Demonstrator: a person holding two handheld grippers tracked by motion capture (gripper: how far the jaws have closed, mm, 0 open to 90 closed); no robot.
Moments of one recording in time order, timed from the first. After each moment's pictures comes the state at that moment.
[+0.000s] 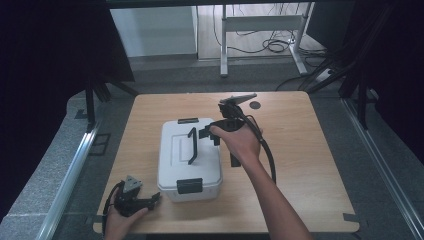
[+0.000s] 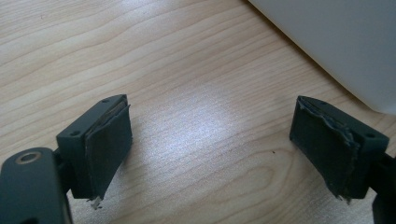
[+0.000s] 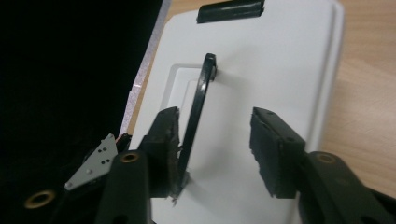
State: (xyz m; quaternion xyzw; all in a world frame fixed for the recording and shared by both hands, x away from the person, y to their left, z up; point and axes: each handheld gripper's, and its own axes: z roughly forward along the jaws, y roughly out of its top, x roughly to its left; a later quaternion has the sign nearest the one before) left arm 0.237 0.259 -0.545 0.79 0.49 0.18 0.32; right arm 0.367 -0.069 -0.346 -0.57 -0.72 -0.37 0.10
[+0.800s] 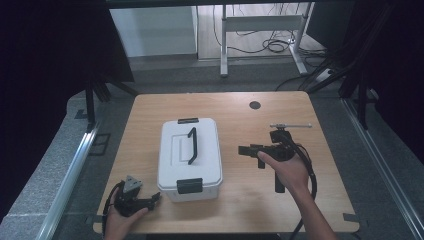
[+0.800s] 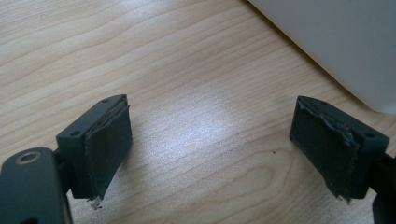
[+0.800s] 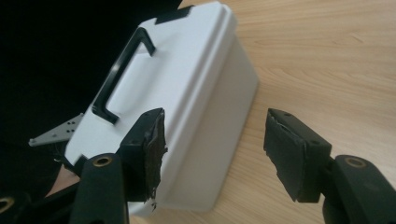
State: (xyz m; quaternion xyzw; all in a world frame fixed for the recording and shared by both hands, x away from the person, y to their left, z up) left arm 0.237 0.259 -0.545 0.79 0.49 0.18 0.32; right arm 0.313 -0.188 -0.391 -0.53 -0.70 -0.47 0.03
